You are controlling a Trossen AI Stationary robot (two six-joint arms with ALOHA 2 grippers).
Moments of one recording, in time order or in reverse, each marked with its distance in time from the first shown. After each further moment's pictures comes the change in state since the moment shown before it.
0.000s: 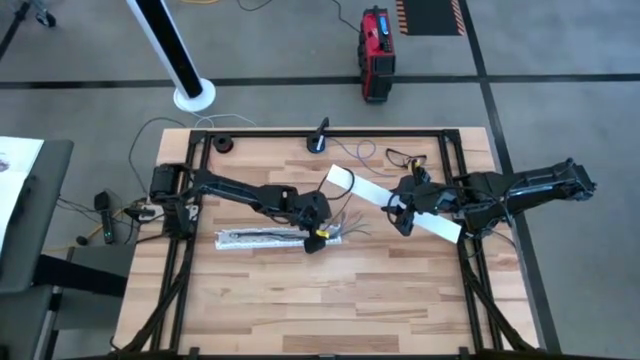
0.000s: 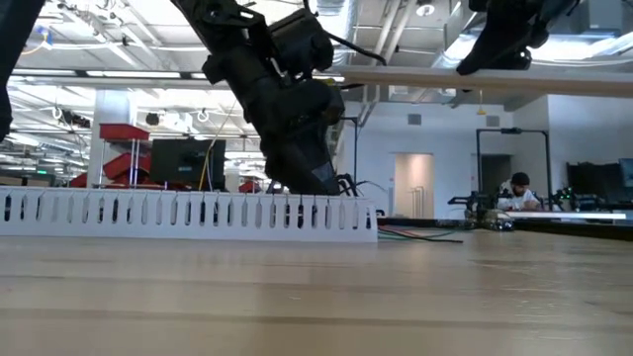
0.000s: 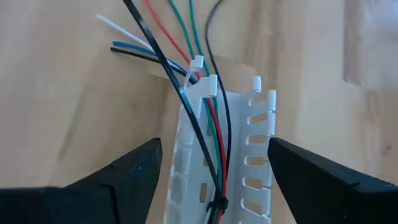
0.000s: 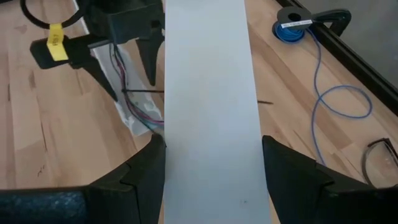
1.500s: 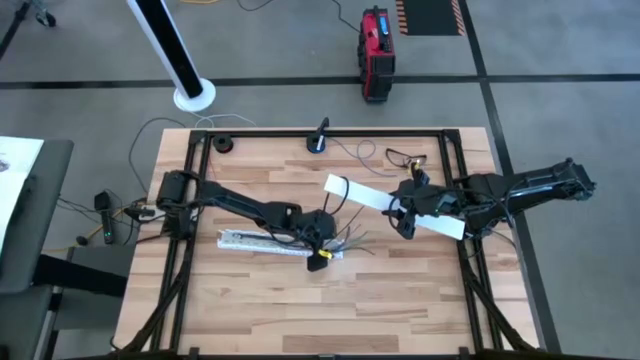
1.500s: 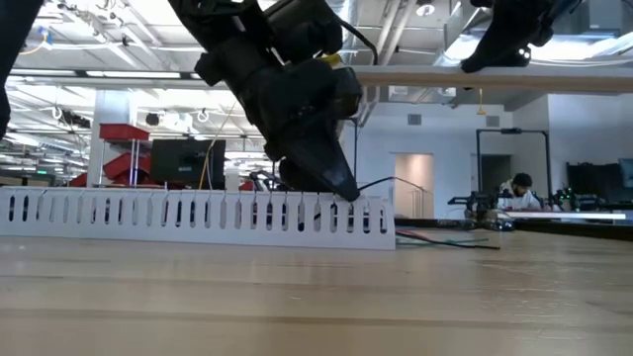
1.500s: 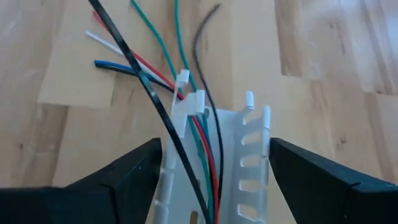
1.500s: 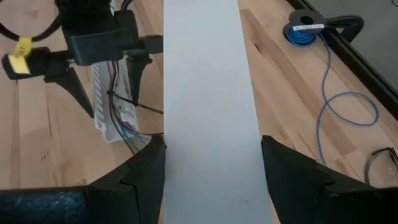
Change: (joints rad) left arm -0.124 0.072 -0.001 0.162 -0.014 0.032; right arm 0.008 0.000 0.000 -0.004 -0.008 -0.053
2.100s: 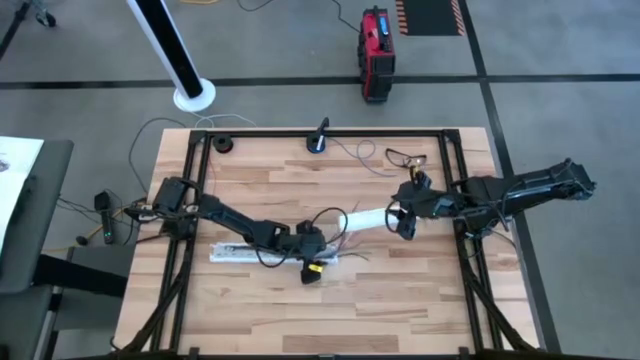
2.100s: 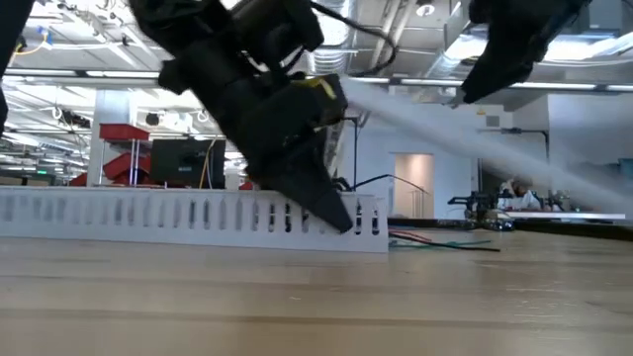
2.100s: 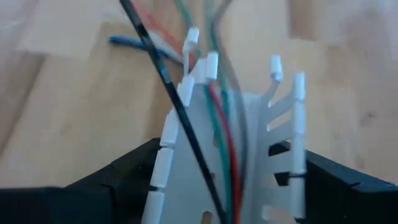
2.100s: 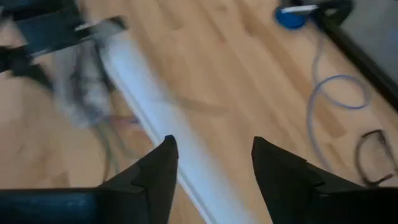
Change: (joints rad) left arm -0.126 0.002 -0.167 0.199 -0.265 -0.119; right arm 0.007 -0.001 -0.047 -0.012 0.018 0.034
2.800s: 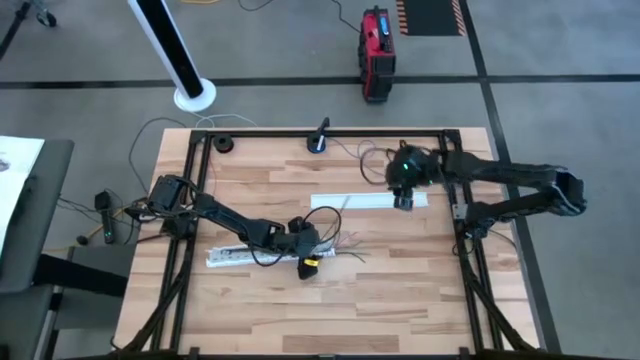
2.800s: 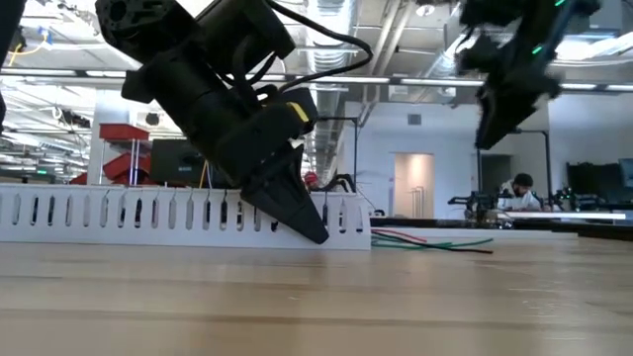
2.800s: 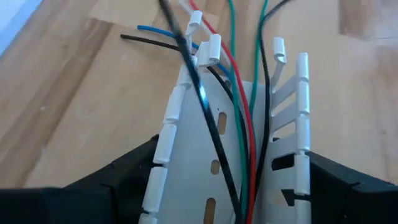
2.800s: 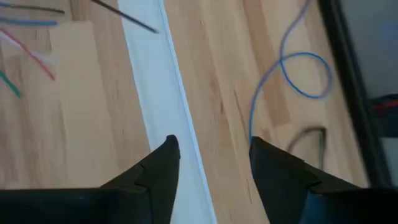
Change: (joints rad) left arm 0.012 -0.006 -0.096 -0.032 -0.087 -0.109; right arm -0.487 0.165 -0.001 -0.006 -0.270 -0.629
